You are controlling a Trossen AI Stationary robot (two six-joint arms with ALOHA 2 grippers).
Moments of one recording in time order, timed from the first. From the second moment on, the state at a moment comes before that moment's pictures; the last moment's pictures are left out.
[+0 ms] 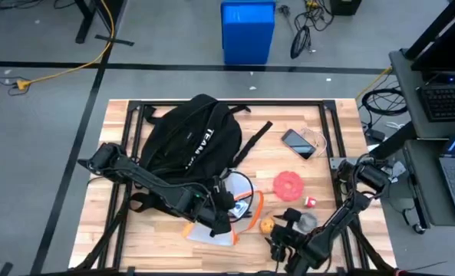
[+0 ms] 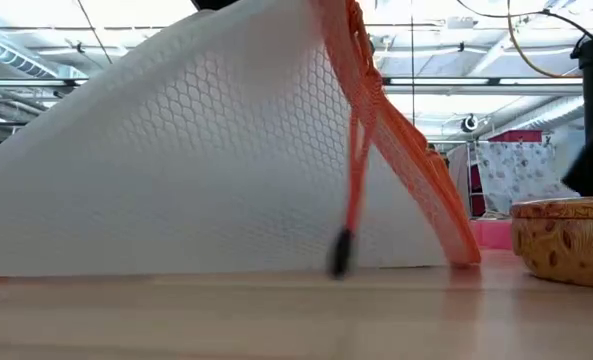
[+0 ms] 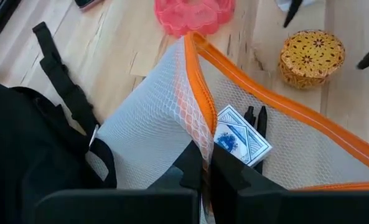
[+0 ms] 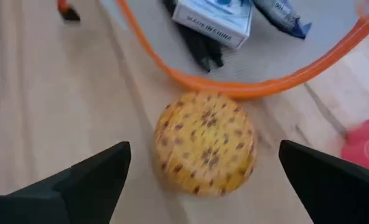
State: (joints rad) left arm -0.46 1.87 1.50 -0.66 -0.54 -0.47; right arm 0.91 1.96 1.25 -0.79 0.74 1.24
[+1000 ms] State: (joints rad) left arm -0.46 1.87 1.50 -0.66 -0.54 -0.47; right arm 0.79 1.98 1.25 -0.70 0.53 1.12
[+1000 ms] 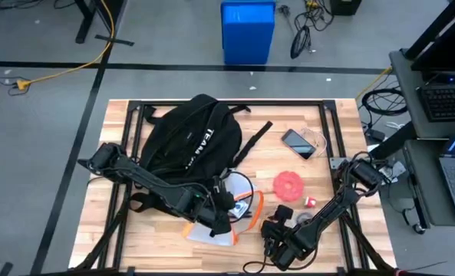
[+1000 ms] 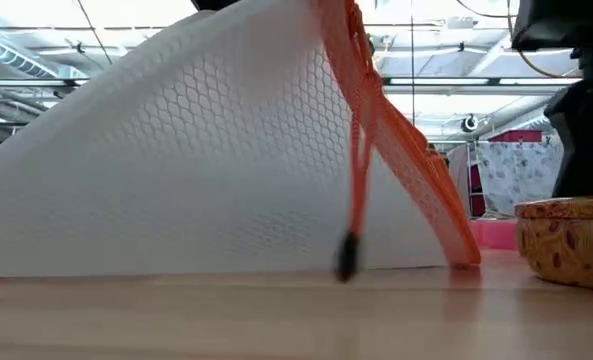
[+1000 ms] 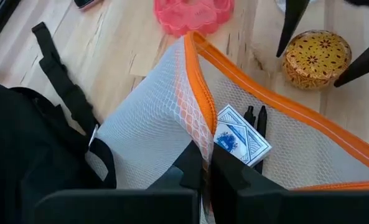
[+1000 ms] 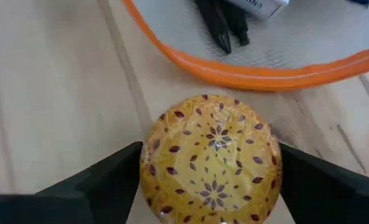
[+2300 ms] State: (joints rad) left arm -0.46 1.87 1.50 -0.66 -0.51 -0.46; right arm 0.50 1.93 1.35 -0.57 0.57 0.50
